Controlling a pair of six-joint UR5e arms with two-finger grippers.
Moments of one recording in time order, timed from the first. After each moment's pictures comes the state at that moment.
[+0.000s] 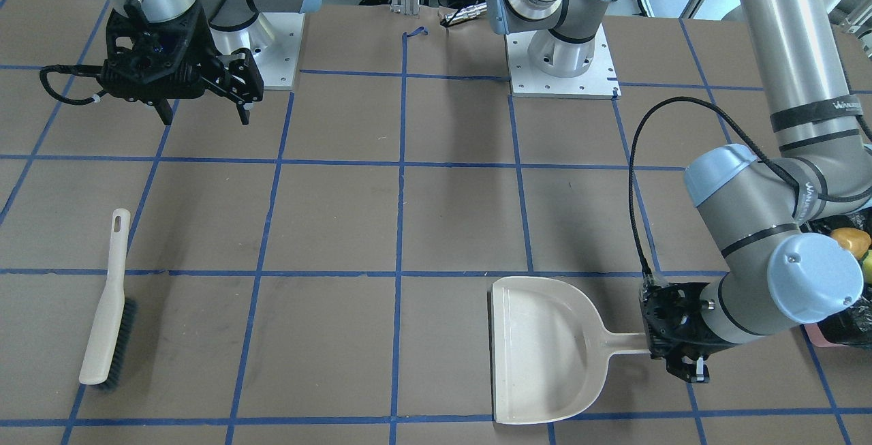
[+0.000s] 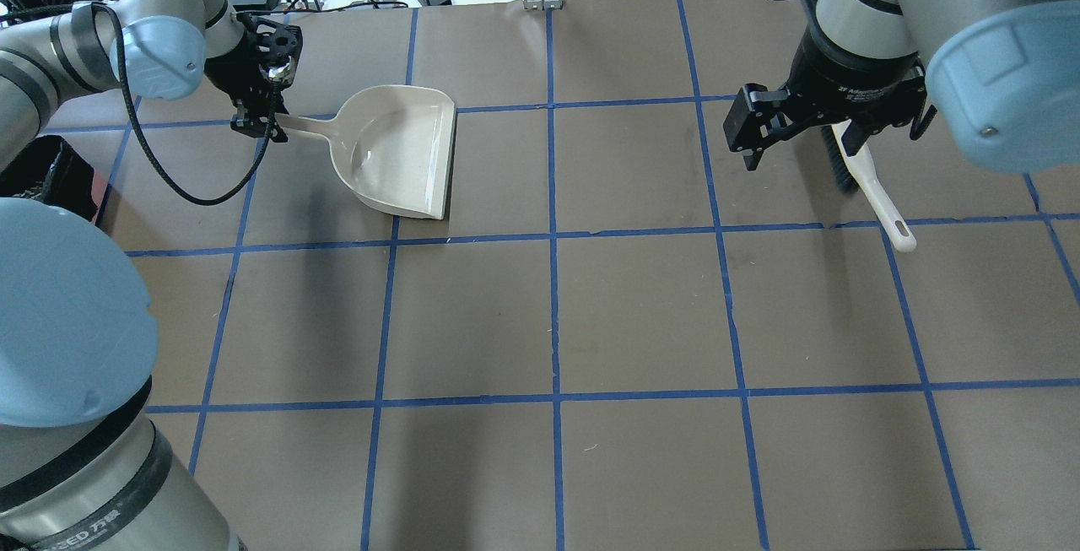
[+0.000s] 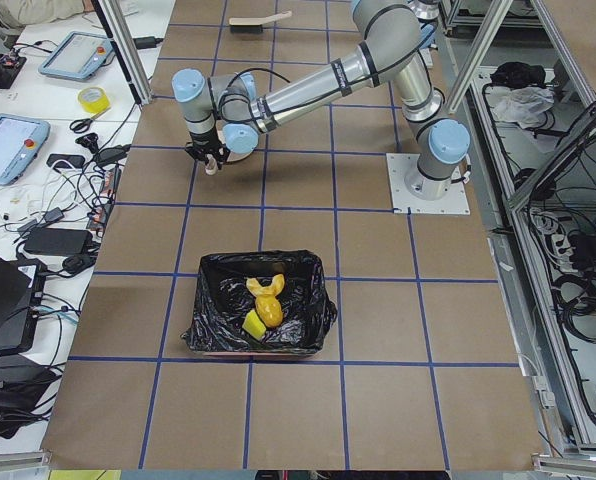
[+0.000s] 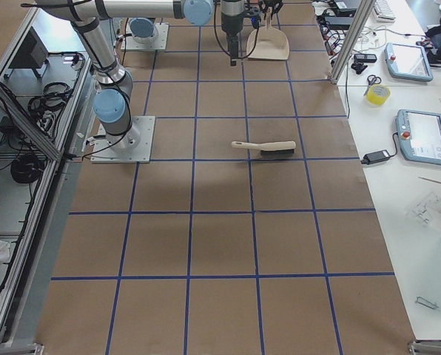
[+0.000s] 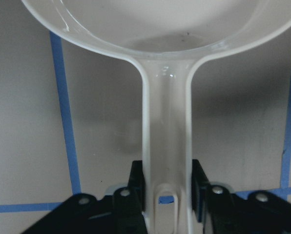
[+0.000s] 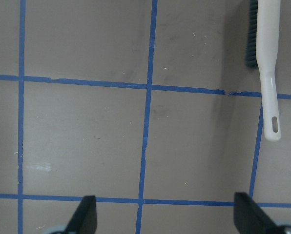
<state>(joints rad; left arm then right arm) -1.35 -2.16 -1.39 -1.19 1.56 1.81 1.61 -1.63 1.66 -1.64 -1.63 -0.04</state>
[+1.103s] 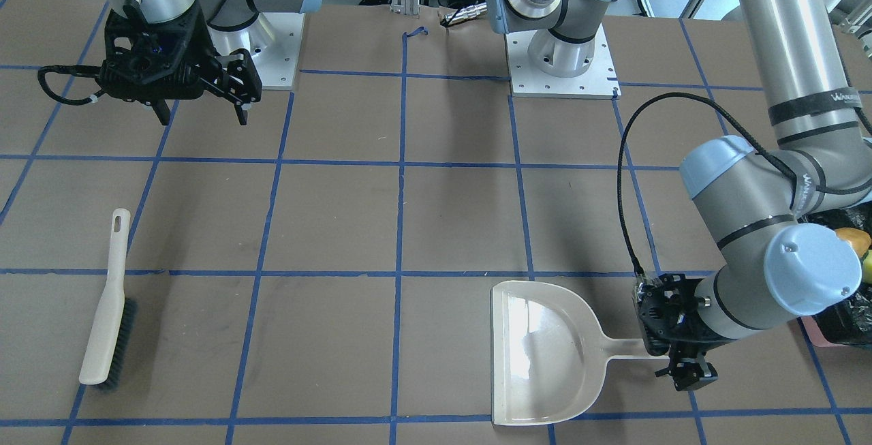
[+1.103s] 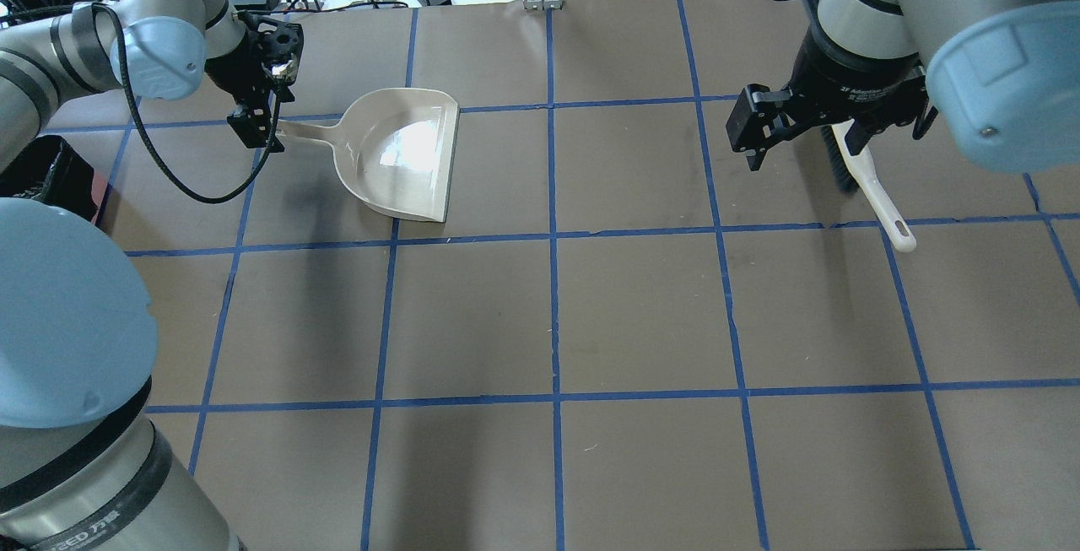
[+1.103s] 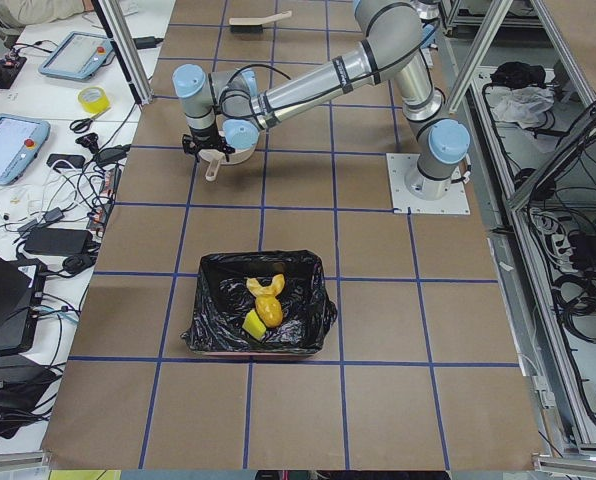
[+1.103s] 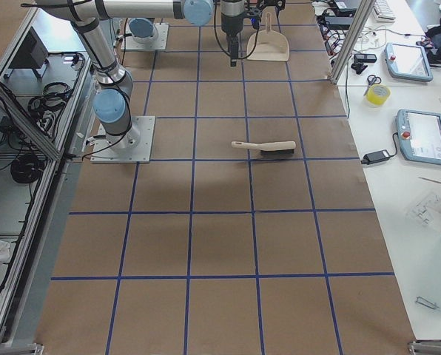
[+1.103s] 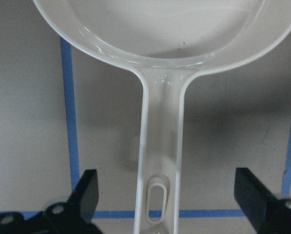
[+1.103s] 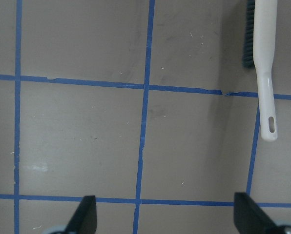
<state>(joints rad) -1.40 -2.12 -1.39 -1.20 1.55 1.65 1.61 -1.63 1.66 -1.64 -1.64 -0.05</state>
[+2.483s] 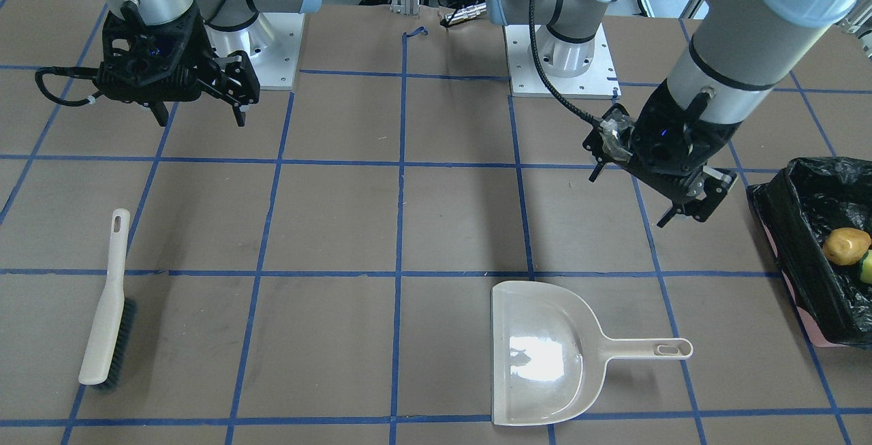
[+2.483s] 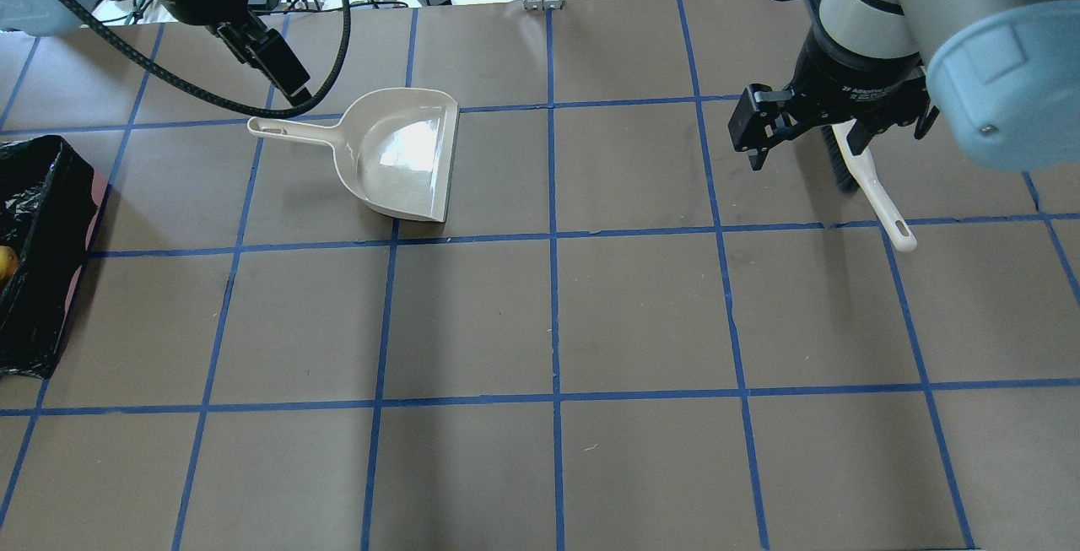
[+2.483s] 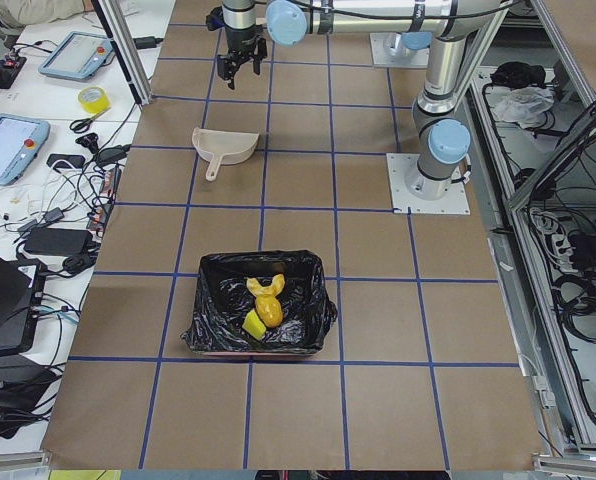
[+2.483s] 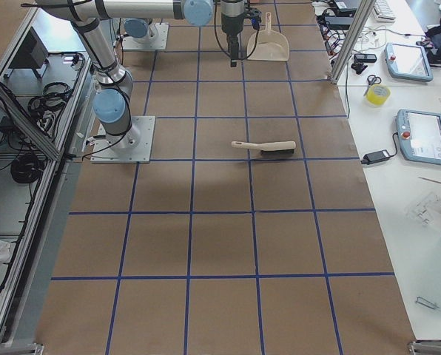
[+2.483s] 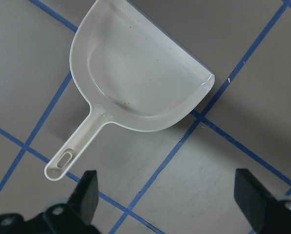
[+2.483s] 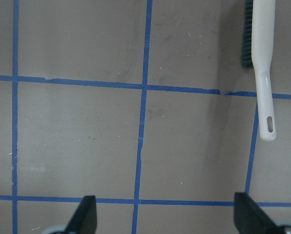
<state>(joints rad) -1.51 -1.73 -1.40 -1.55 1.56 0.74 1.60 -1.63 1.66 -1.64 -1.64 -0.05</state>
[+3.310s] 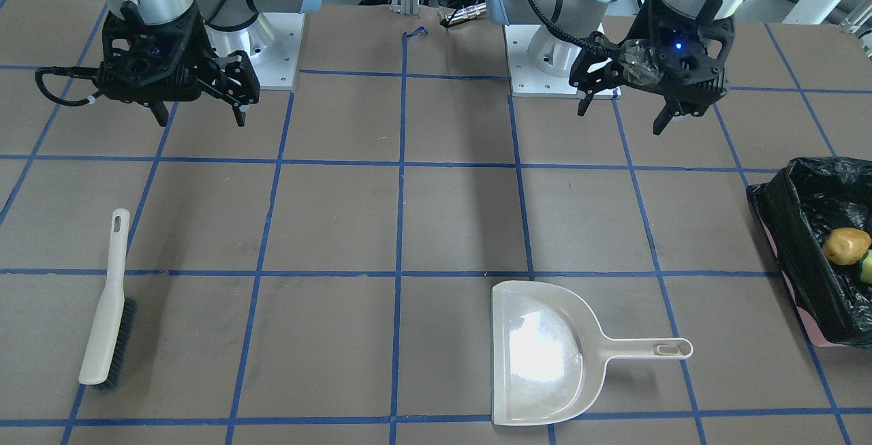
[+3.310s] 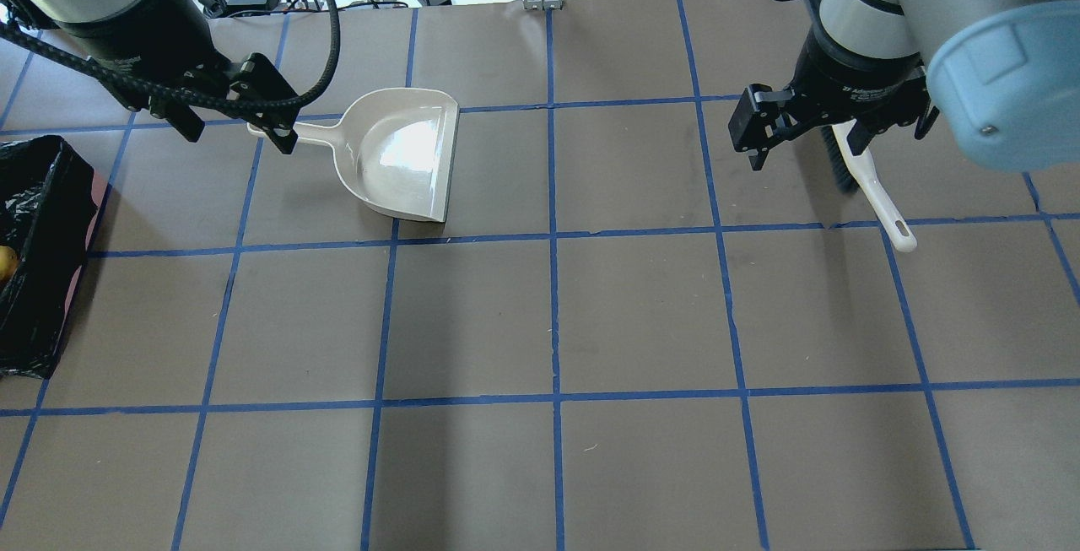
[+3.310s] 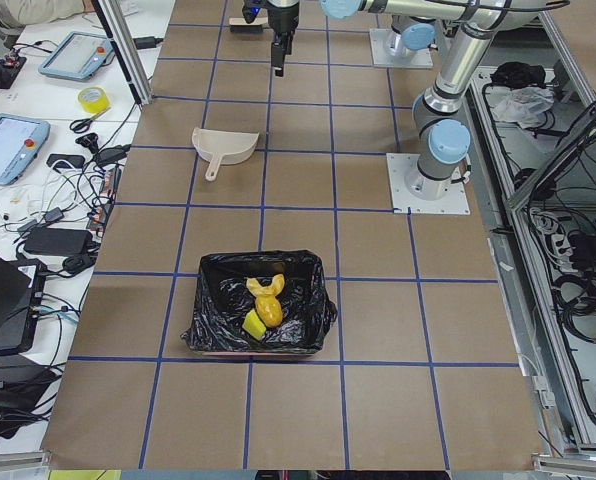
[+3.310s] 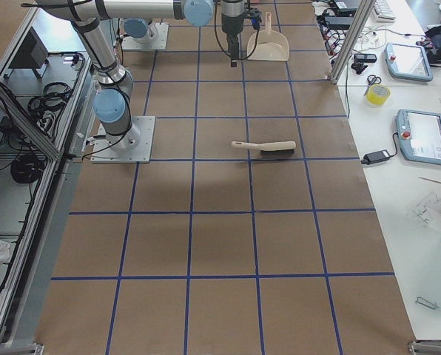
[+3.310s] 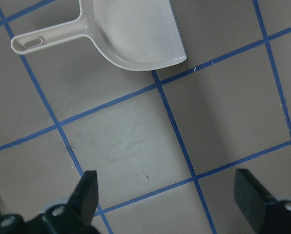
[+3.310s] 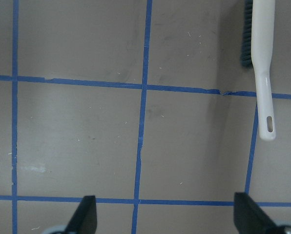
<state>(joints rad) -1.52 -1.52 -1.52 -1.66 1.56 0.22 1.60 -1.63 1.66 -1.64 -1.64 -0.05</state>
